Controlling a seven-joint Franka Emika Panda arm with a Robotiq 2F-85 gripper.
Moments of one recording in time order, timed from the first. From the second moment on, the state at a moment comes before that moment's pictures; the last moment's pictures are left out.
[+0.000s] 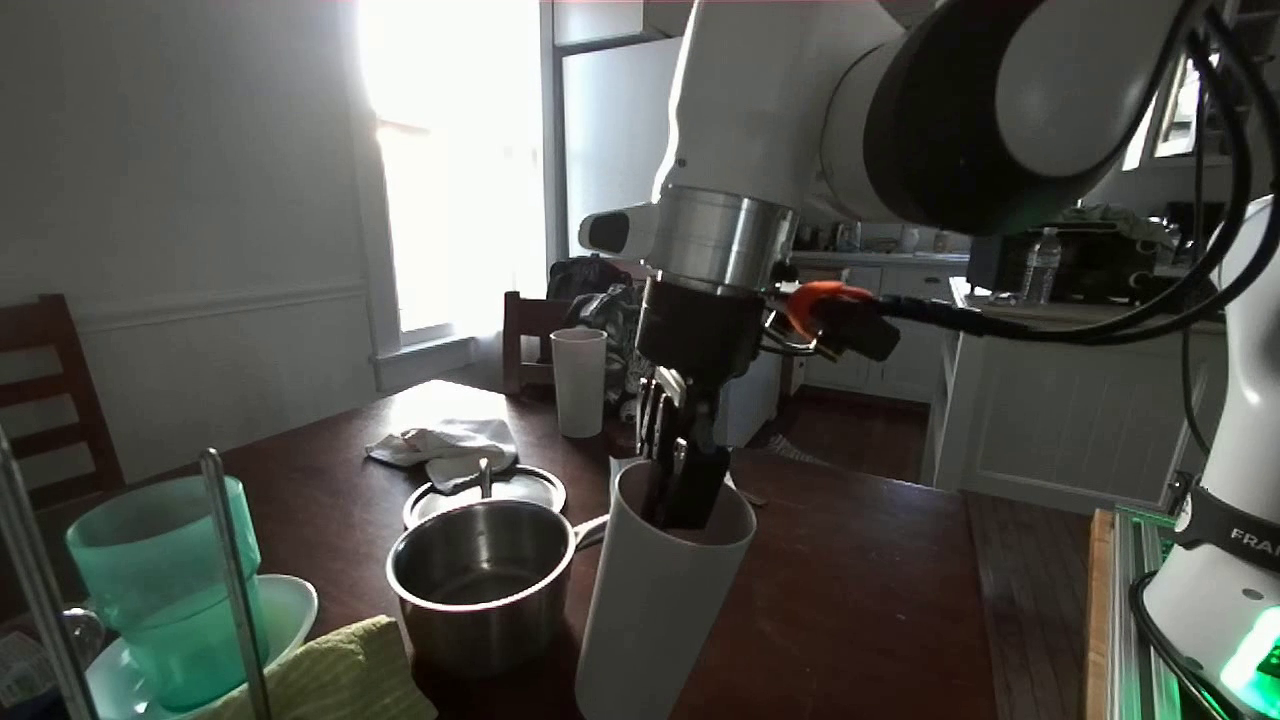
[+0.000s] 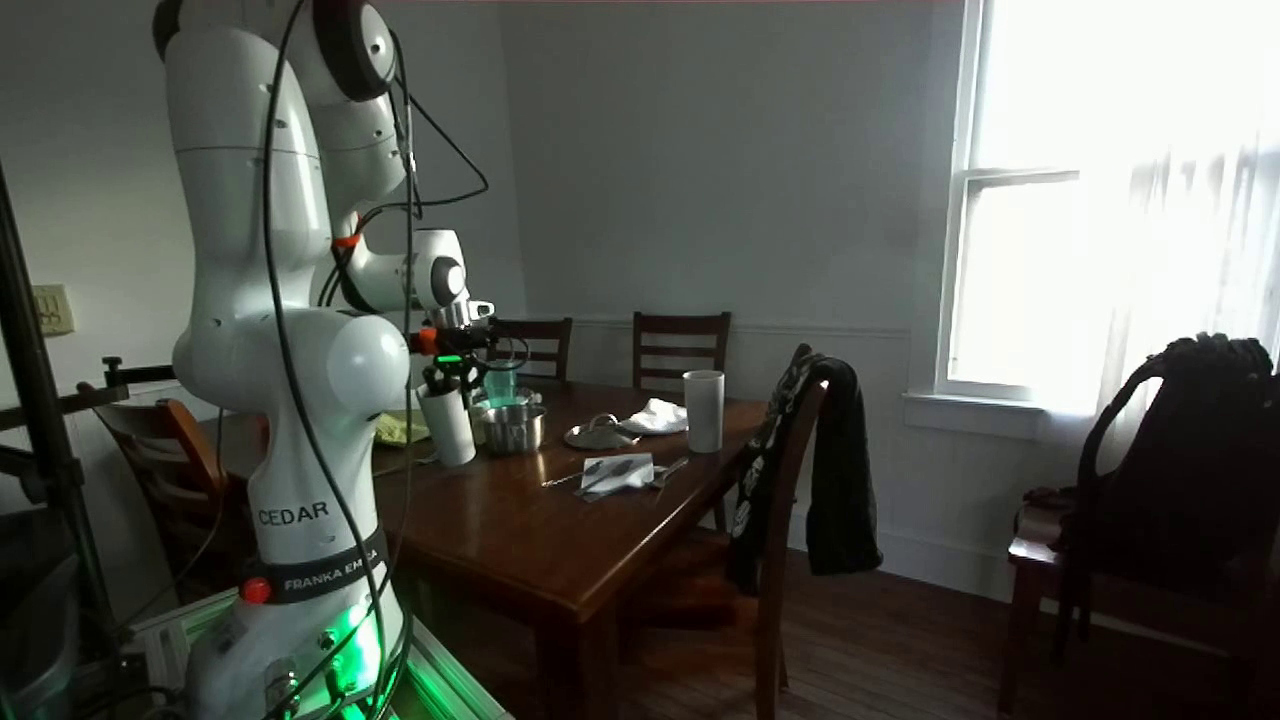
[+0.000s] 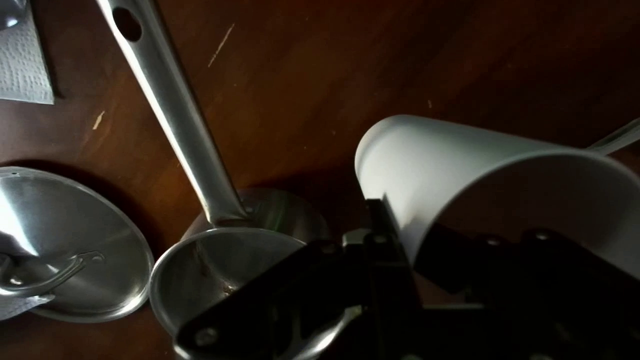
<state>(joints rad) 0.42 -0.02 0.38 -2.49 -0.01 2.66 -0.12</state>
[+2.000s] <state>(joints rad) 0.40 -0.51 0.27 -2.41 0.10 2.07 -0.08</state>
